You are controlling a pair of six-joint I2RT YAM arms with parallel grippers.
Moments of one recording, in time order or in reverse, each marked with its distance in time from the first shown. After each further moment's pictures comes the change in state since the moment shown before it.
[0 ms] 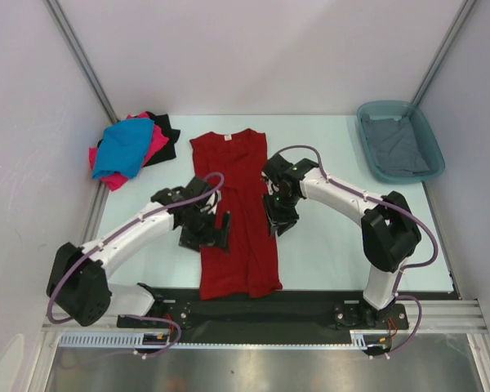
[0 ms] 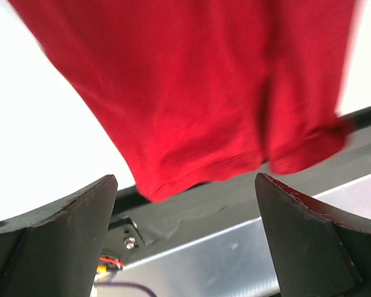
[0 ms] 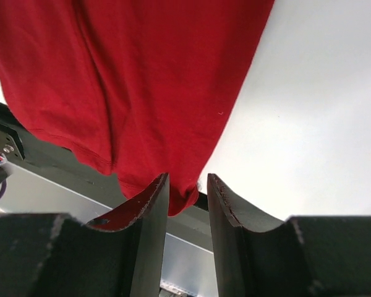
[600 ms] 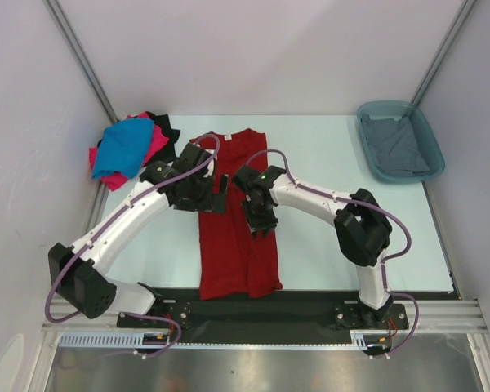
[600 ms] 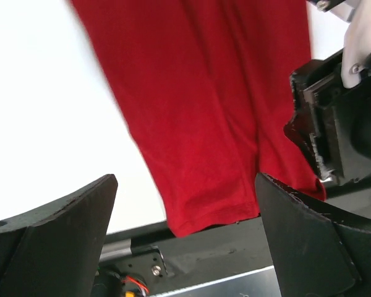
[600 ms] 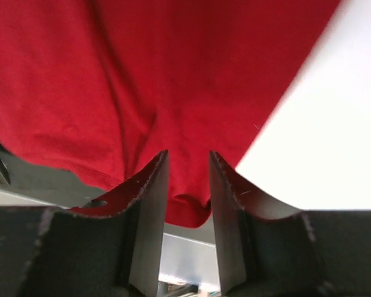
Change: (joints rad) left arm 0.024 0.031 0.379 -0.096 -0.269 0.050; right arm 0.157 0.172 0.181 -0.017 0.183 0.111
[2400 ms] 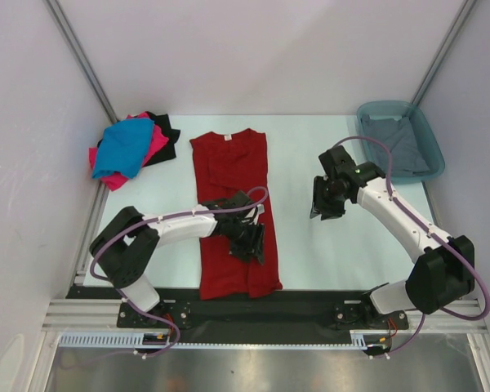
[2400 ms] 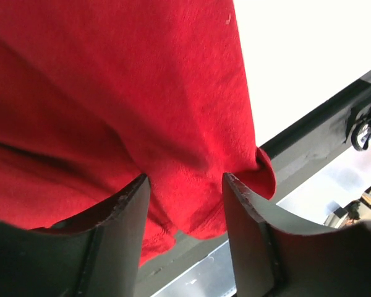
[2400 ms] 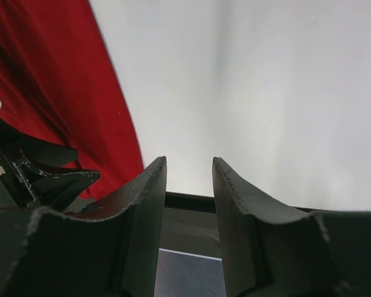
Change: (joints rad) left arm -0.256 0.285 -0.369 0.558 0.460 -0.219; right arm -0.429 -0.573 -0.393 0.029 0.047 -0.013
